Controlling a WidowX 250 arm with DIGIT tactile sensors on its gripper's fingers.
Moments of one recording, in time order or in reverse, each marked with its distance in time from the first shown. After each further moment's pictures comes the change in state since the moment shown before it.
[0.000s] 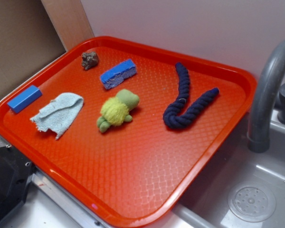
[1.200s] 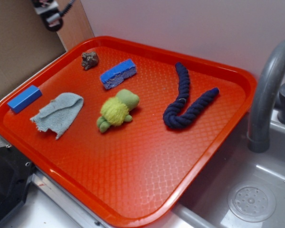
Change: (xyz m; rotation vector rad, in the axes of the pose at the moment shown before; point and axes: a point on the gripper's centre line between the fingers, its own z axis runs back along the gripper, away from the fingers) arm 0.126 0.081 -0.093 0.279 0.069 -0.403
